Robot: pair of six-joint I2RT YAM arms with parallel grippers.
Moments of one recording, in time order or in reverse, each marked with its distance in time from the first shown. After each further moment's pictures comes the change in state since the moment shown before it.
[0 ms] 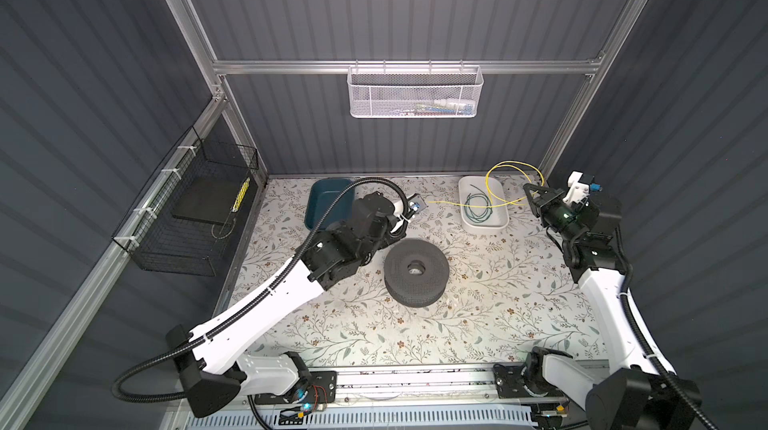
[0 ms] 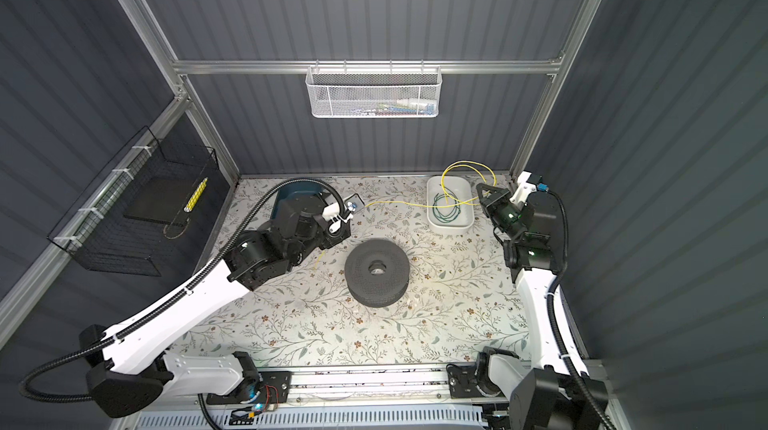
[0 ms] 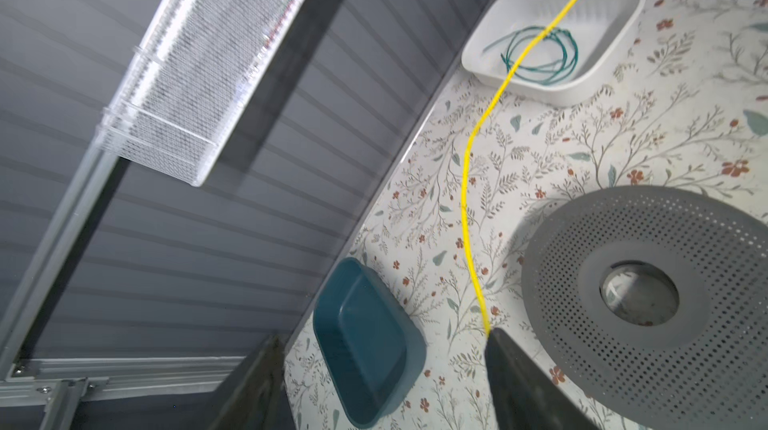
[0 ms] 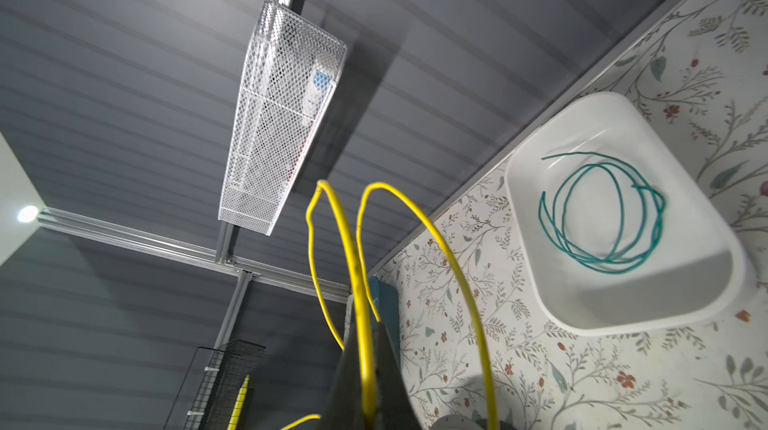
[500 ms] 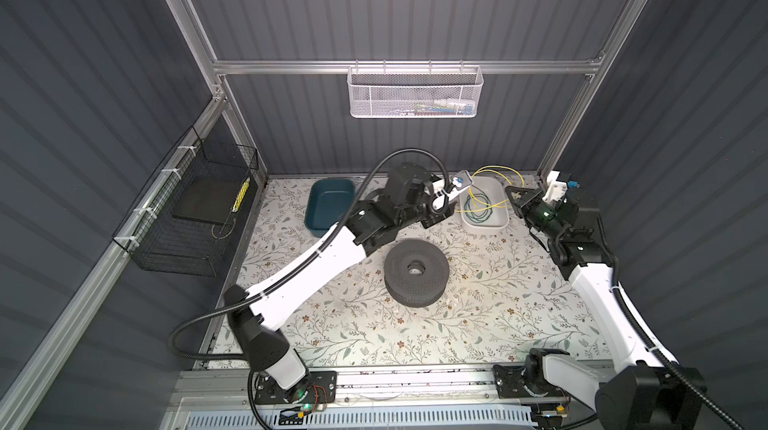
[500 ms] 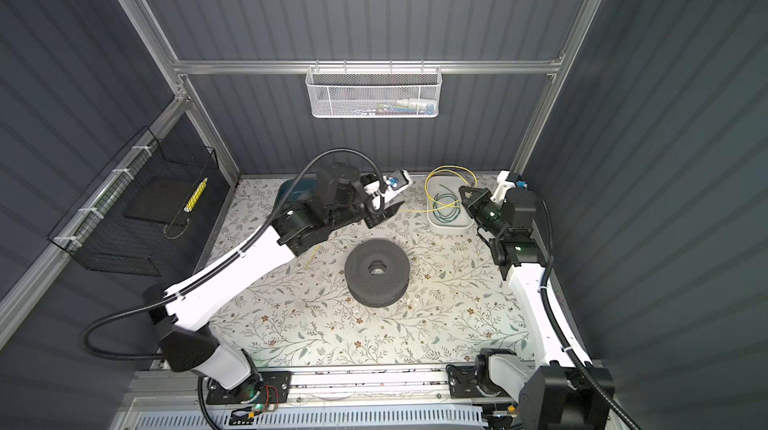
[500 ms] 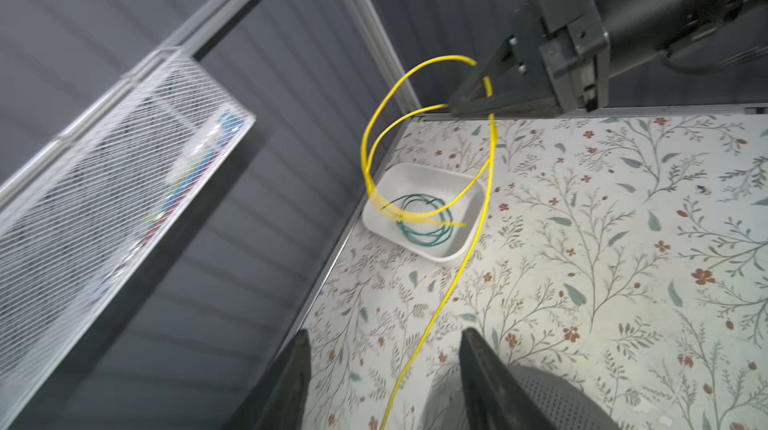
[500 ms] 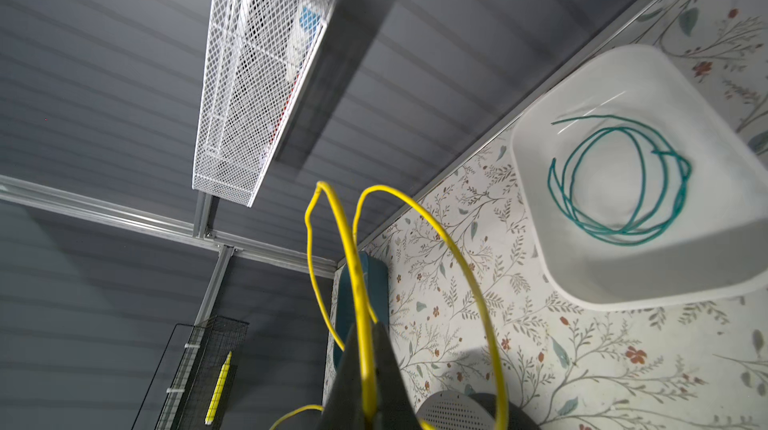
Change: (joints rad) left arm -0.012 0.420 0.362 0.124 0.489 -0.107; right arm 0.147 0.032 0.019 -0.036 0.082 -0.026
